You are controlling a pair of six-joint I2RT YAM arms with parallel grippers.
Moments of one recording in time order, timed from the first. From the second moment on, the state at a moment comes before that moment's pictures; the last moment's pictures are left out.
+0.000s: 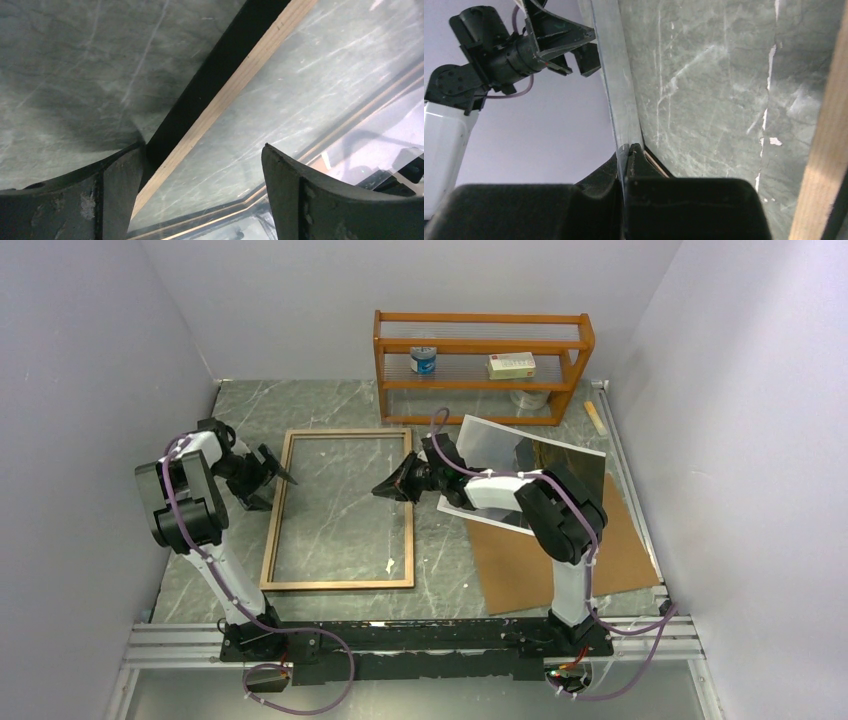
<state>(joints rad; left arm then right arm) 0.34 1.95 1.31 -0.82 0.45 -0.37 0.69 1.96 1.09 0.34 -0.48 1.34</state>
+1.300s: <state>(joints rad) 0.37 1.76 1.35 -0.82 0.28 -0.46 0.69 1.92 1.16 0.29 -0.48 1.33</state>
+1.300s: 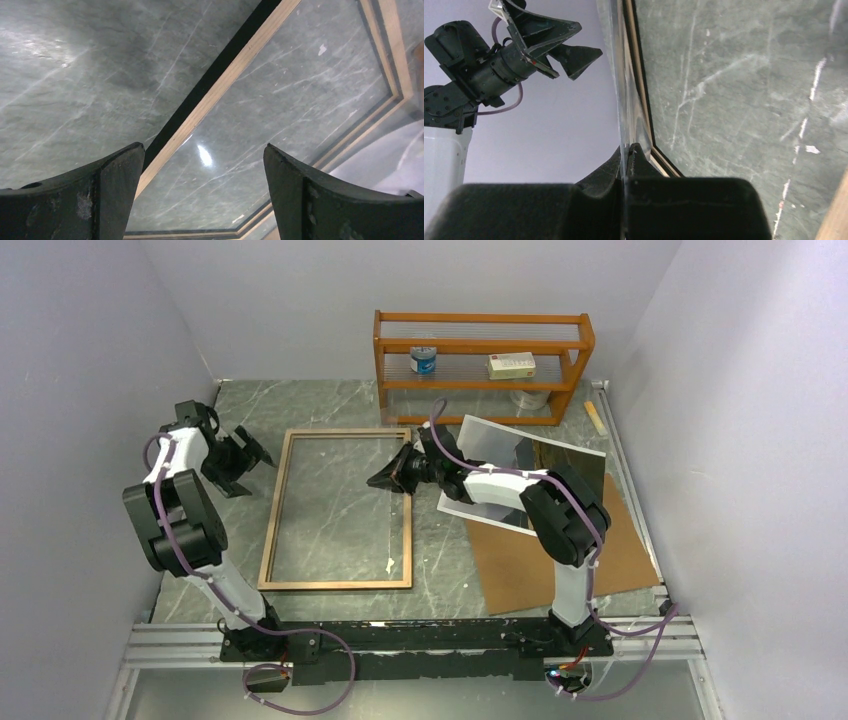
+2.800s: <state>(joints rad) 0.39 1.90 1.22 -0.67 0.54 -0.47 0.69 1.97 1.04 0.48 -0.51 1.34</state>
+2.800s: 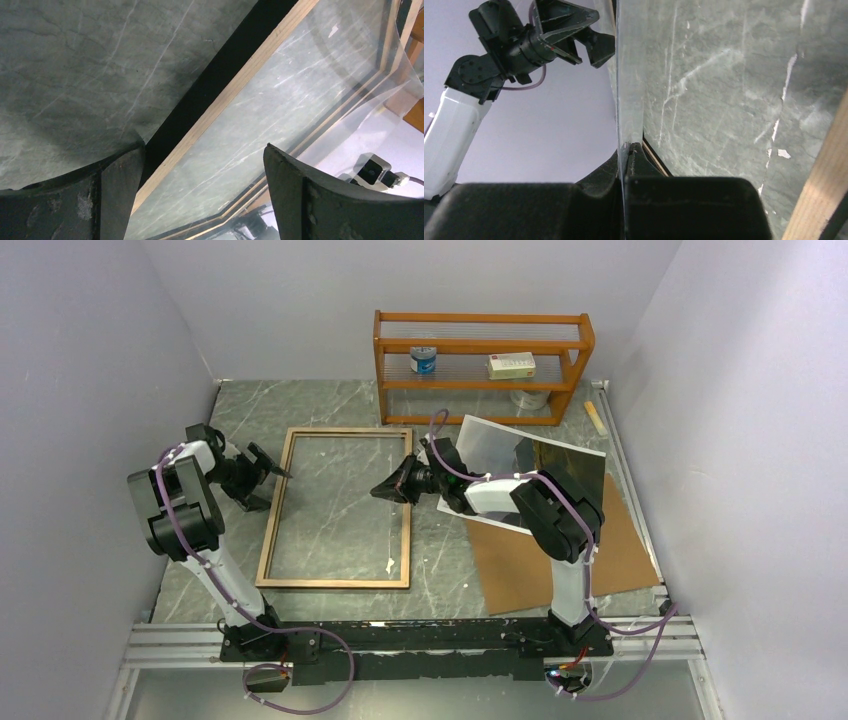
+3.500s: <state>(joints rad) 0.39 1.91 1.21 -0.63 0.61 -0.47 0.69 1.94 1.01 0.74 -0.53 1.30</state>
